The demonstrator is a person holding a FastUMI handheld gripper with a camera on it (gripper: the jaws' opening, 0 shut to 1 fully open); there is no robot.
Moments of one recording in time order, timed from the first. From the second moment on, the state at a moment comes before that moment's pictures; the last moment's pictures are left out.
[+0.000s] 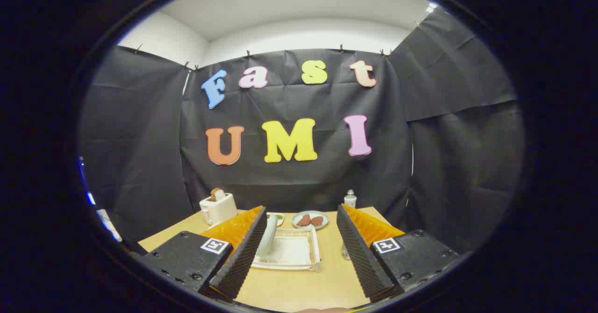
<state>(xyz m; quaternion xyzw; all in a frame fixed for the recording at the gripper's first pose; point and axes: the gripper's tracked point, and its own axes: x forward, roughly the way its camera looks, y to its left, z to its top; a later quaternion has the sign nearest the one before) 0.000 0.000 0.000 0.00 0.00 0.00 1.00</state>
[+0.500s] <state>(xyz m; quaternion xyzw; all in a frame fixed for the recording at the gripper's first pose) 0.002 -0.006 -0.005 -0.01 0.00 -0.01 1.00</state>
